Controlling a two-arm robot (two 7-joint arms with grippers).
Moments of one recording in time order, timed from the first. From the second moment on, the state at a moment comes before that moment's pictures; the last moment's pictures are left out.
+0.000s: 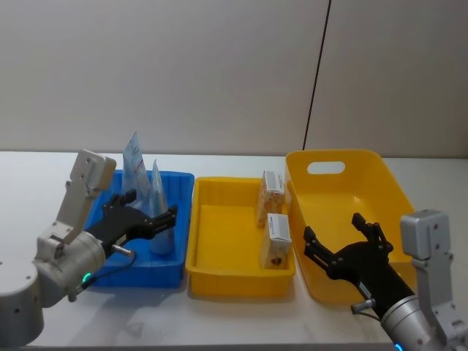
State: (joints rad) left arm -0.51 0.26 0.43 -1.26 -0.37 0.15 -0.28; right arm -0.01 0.34 -0.23 -1.77 0.29 0.03 0.07
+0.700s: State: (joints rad) left arm -0.65 0.14 0.42 -0.98 -0.38 0.09 -0.30; right arm -0.01 0.34 -0.23 -1.77 0.29 0.03 0.07
